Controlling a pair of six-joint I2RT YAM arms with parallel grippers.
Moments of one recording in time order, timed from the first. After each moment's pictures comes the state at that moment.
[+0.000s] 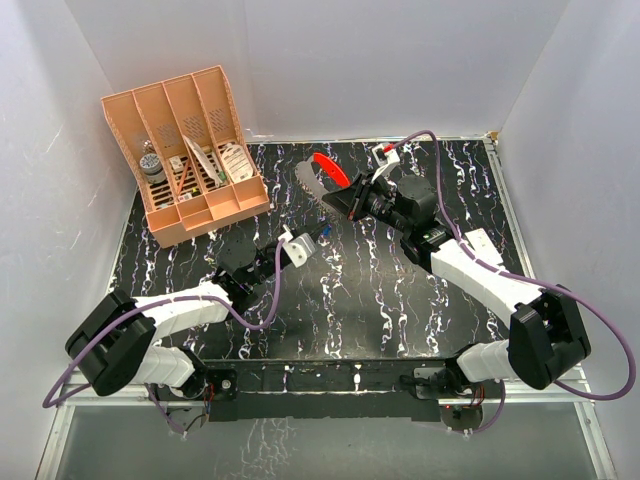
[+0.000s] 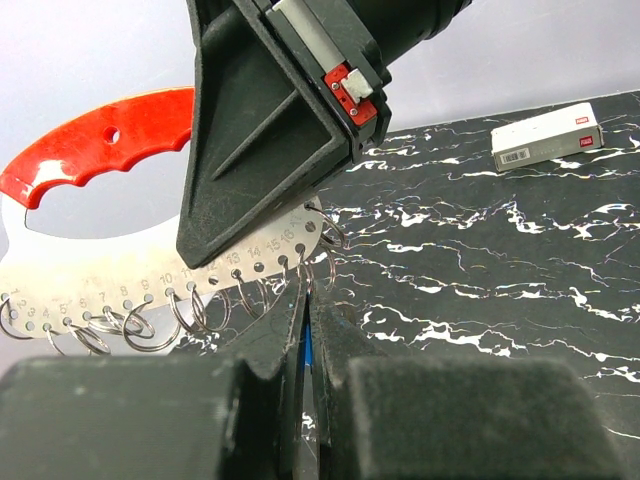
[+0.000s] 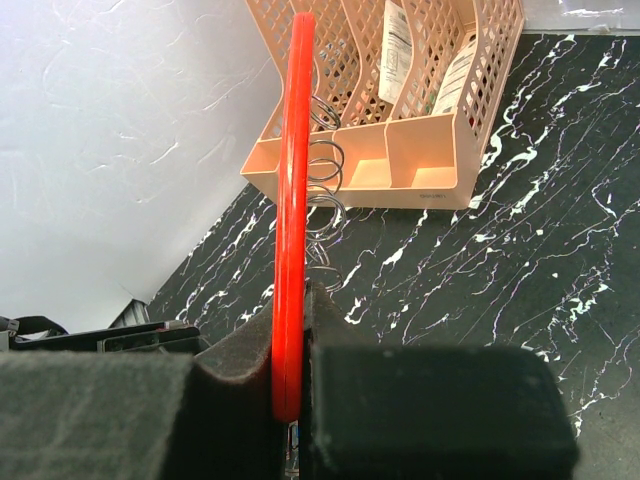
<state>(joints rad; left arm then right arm) -0.77 1.32 0.53 1.00 0.27 0.48 0.51 1.34 0.92 0.41 -0.39 0.57</state>
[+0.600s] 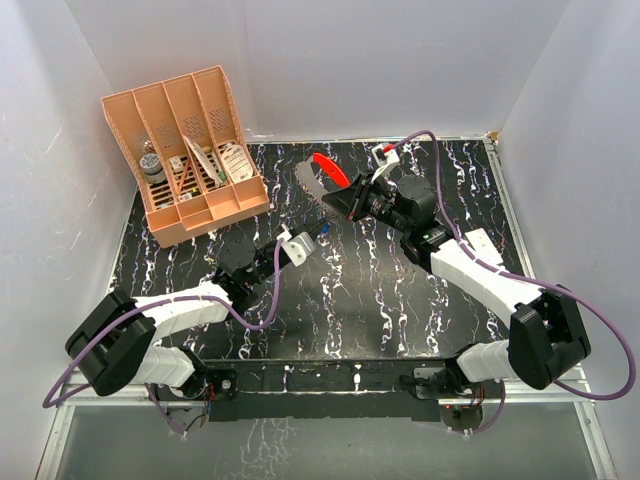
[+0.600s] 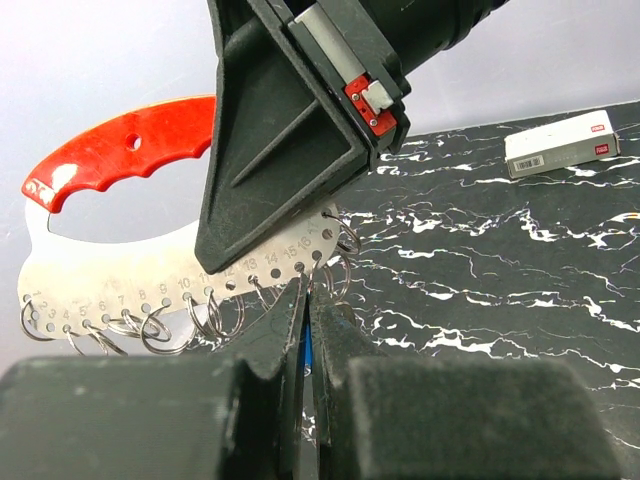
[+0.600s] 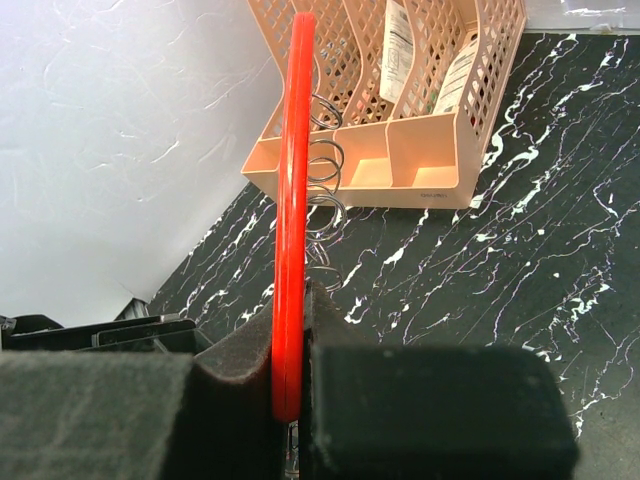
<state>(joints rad) -0.77 1.32 0.53 1.01 0.25 0.48 0.52 1.34 0.92 0.41 -0.39 0.57</state>
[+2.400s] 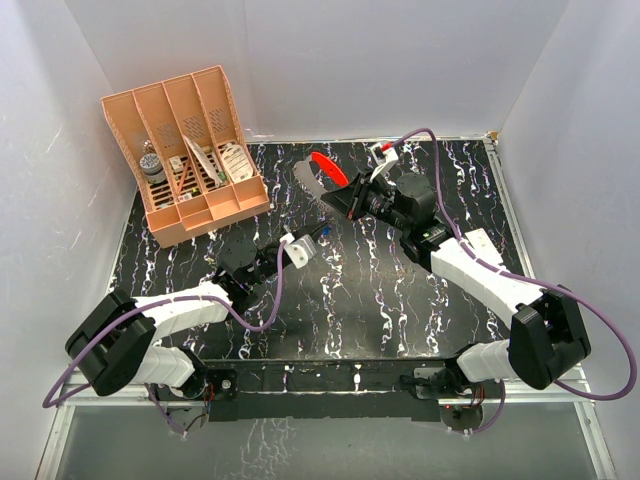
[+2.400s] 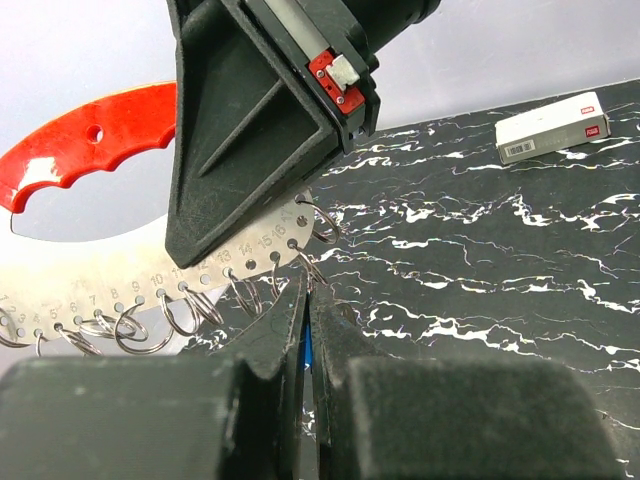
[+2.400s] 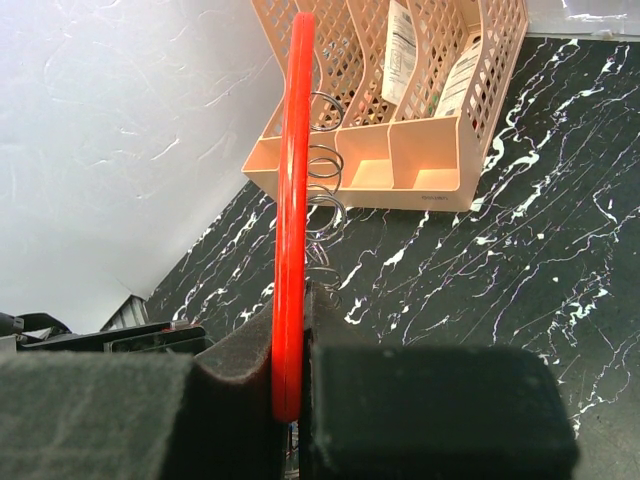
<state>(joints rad) -0.77 1.32 0.53 0.99 0.27 0.51 0.52 1.34 0.94 0.38 -0.39 0.56</state>
